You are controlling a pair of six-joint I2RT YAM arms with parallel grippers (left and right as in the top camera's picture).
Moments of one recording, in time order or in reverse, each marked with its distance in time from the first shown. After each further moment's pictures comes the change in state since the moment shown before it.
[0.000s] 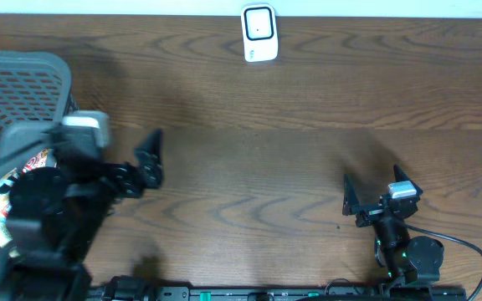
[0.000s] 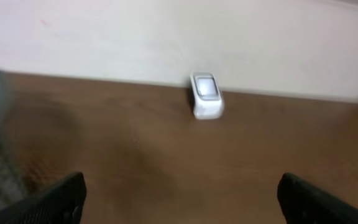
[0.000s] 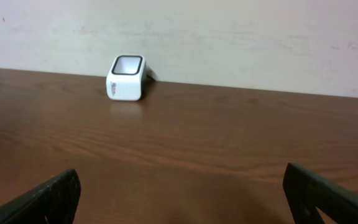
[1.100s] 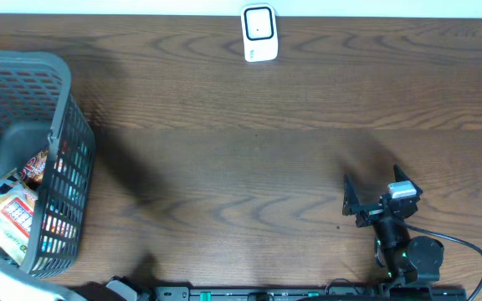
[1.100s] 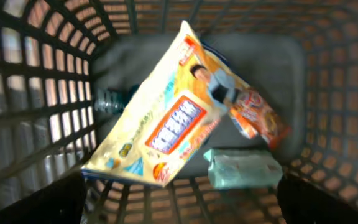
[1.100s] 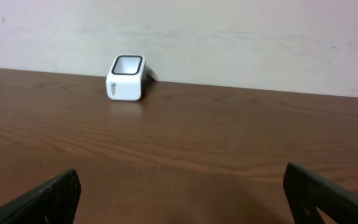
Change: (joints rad) left arm 1.143 0.658 0.424 -0.603 -0.061 -0.262; right arm 0.000 0.000 0.000 0.000 0.000 0.000
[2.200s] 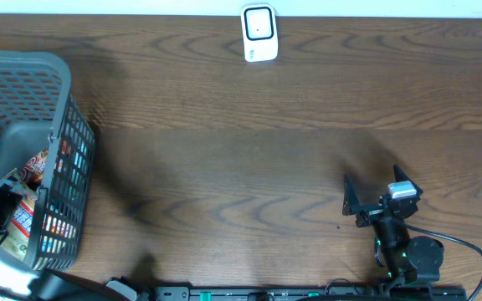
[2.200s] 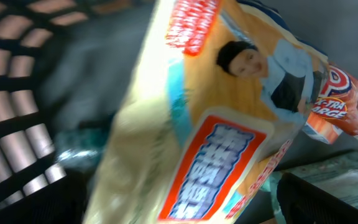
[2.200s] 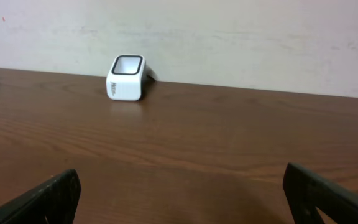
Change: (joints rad) left arm 0.044 -0.024 -0.512 0.452 0.038 0.288; right arm 0.000 0.000 0.000 0.000 0.000 0.000
